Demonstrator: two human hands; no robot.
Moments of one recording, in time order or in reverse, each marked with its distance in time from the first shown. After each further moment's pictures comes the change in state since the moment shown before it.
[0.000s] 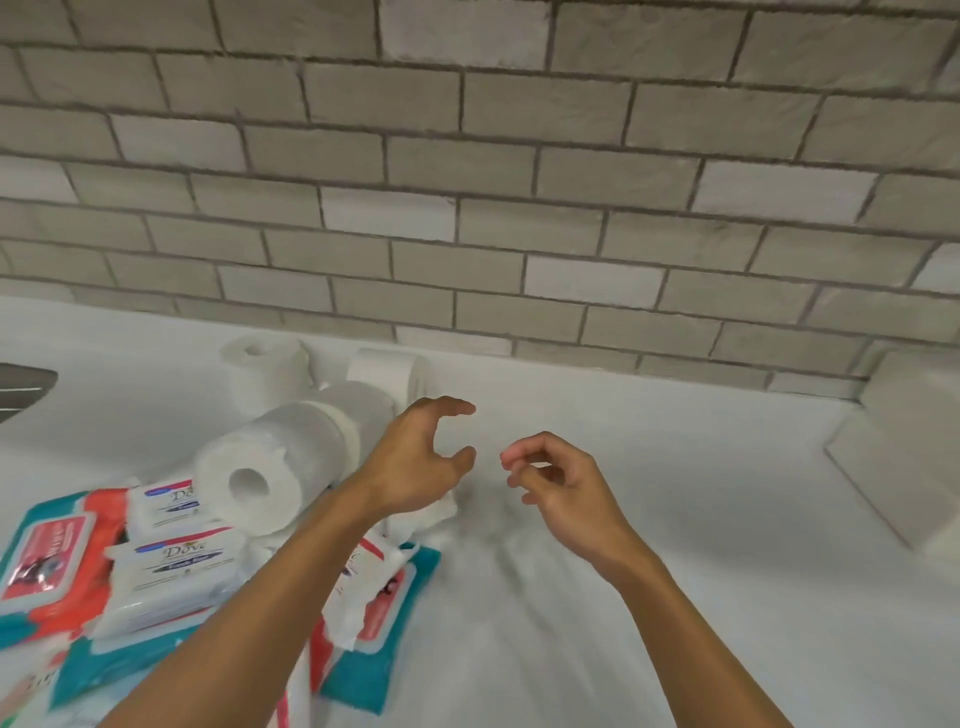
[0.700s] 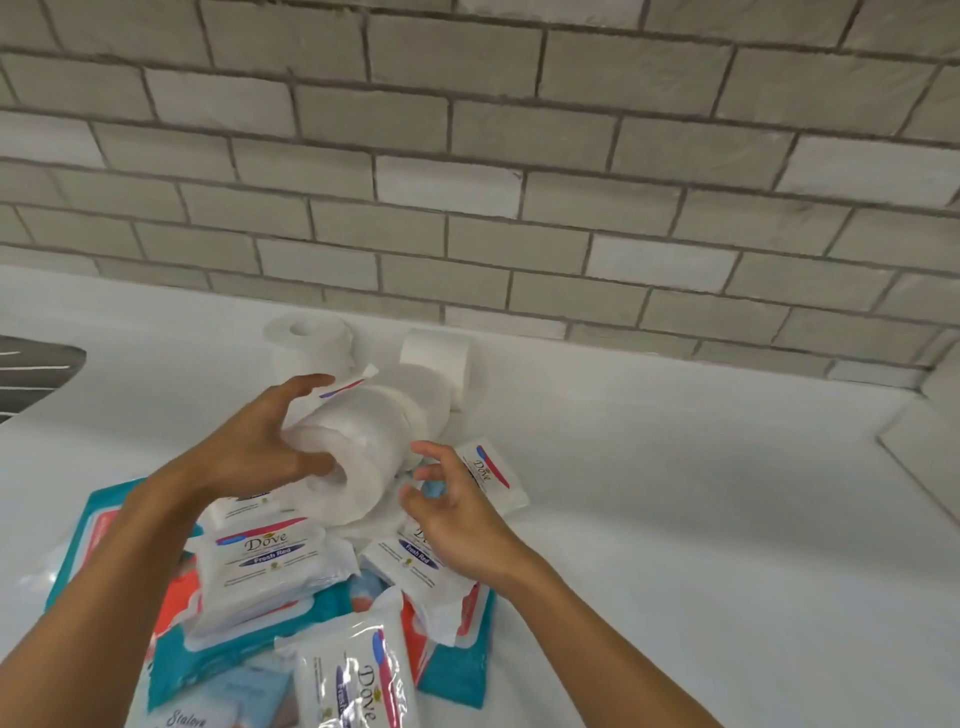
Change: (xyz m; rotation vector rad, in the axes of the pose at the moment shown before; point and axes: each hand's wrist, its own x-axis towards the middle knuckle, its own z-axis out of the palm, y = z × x) left_hand -0.025 -0.166 -0.149 0.040 -0.065 -0.203; right_hand 0.012 -0.018 0.177 0.066 -0.305 0.166
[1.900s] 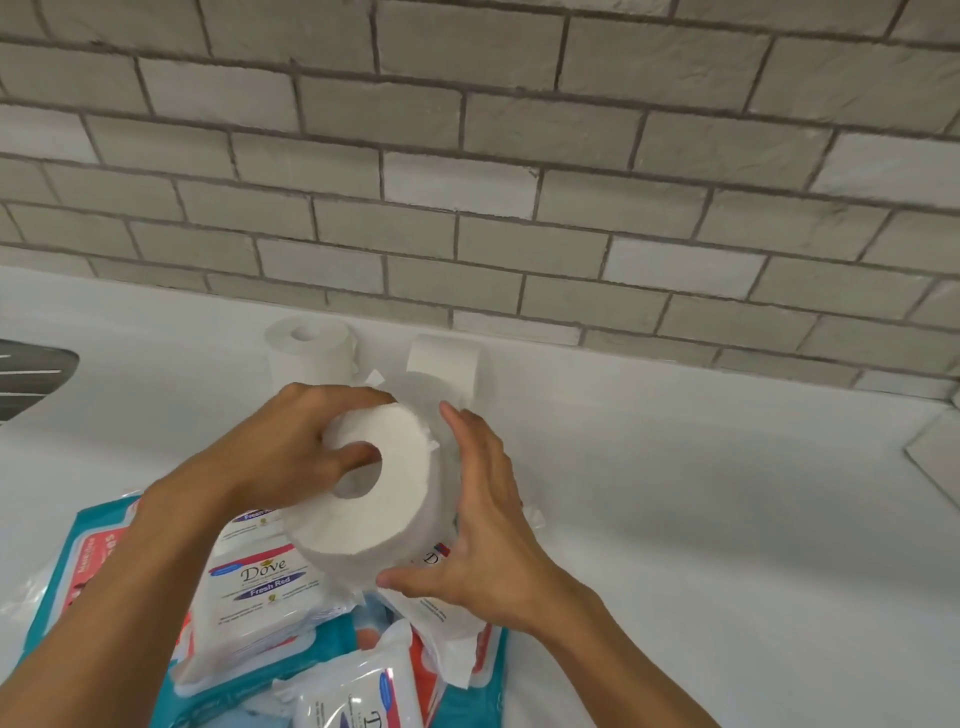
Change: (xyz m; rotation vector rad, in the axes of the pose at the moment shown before) left_hand 0.004 0.039 -0.002 0.151 -0.014 0.290; right_hand -0.007 -0.016 -0.010 -0.453 0.083 -0.281
